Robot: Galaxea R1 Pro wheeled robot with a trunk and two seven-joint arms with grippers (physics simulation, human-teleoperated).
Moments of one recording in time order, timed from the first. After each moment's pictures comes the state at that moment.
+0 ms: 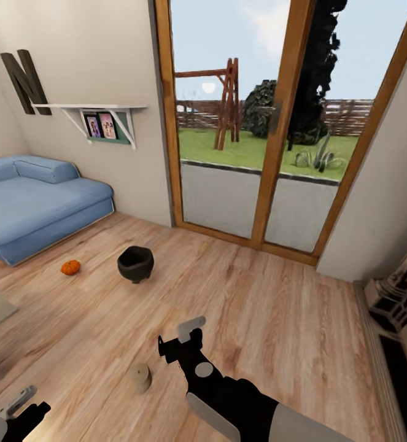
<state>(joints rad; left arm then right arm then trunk) -0.21 0.27 0.39 -0.89 0.71 0.59 0.28 -0.64 0.13 1.13 -0.91 -0.70 0.08 -0.48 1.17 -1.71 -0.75</state>
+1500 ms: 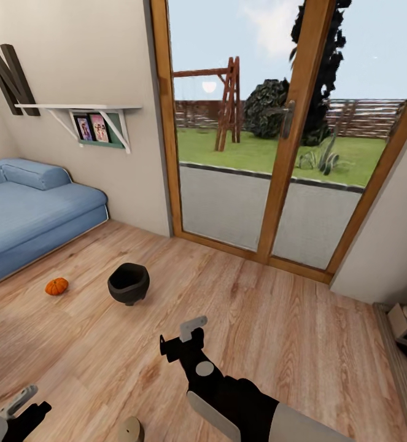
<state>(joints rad) -0.21 0.27 0.39 -0.89 0.72 0.59 0.28 -0.64 0.13 1.13 -0.91 -0.71 0.08 -0.49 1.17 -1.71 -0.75</state>
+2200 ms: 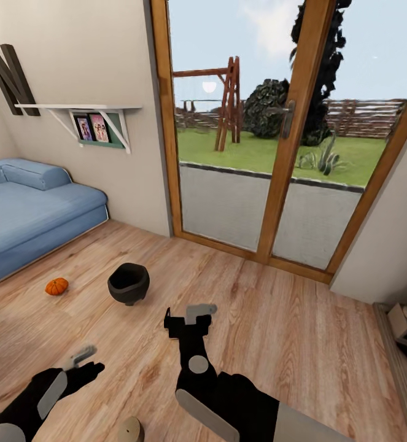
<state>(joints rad) -0.51 0.25 0.06 -0.54 0.50 0.46 0.01 -0.64 0.13 1.12 -1.13 -0.72 0.02 -0.87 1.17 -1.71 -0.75</state>
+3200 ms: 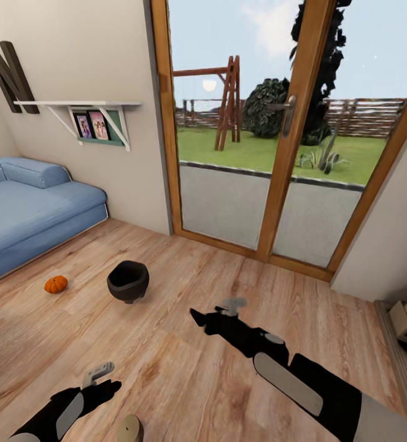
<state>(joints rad) -0.51 0.18 -0.04 -0.37 0.47 0.30 -0.07 -0.64 -0.27 0.98 -1.37 -1.12 0.11 -0.24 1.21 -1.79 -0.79</state>
